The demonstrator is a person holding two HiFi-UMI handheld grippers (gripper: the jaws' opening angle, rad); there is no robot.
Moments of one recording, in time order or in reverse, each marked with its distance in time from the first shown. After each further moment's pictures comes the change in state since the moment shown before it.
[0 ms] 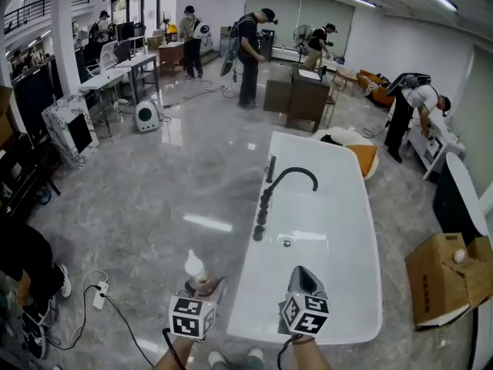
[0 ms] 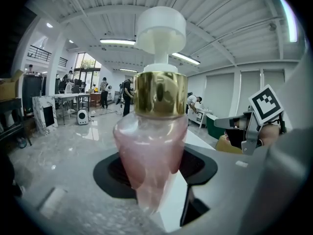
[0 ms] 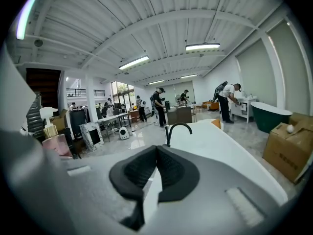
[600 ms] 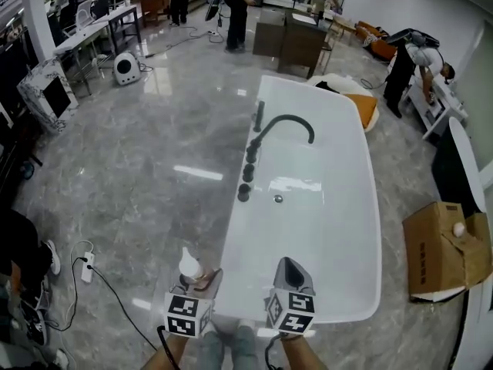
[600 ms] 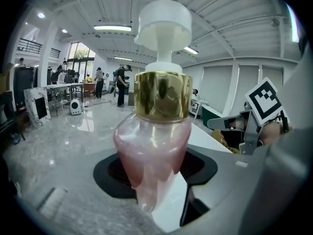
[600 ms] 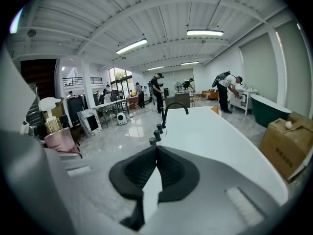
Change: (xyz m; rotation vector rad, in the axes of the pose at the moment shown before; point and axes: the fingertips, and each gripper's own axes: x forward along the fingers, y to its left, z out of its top) left arm 0.076 -0.034 -0.087 0.005 0.106 -0.053; right arm 0.044 -0.039 -0.098 -0.026 0.156 -0.020
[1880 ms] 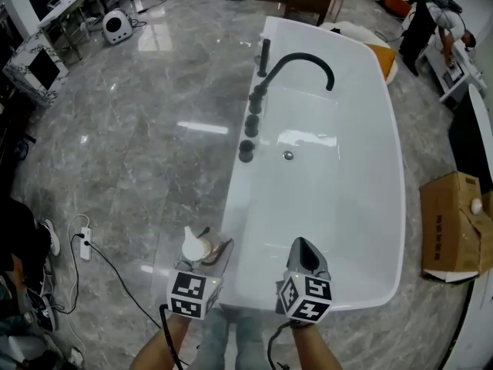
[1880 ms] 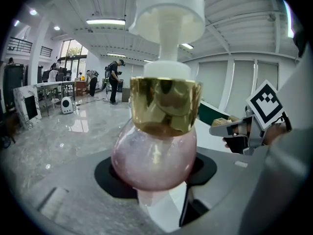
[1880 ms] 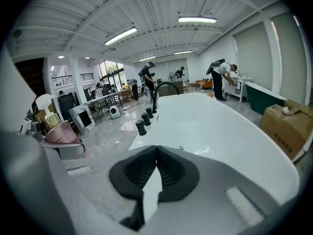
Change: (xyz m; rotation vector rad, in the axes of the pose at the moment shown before) left arm 0.111 0.010 -0.048 0.053 0.026 -0.059; right arm 0.083 -0.050 -0.083 0.074 0.110 -0.053
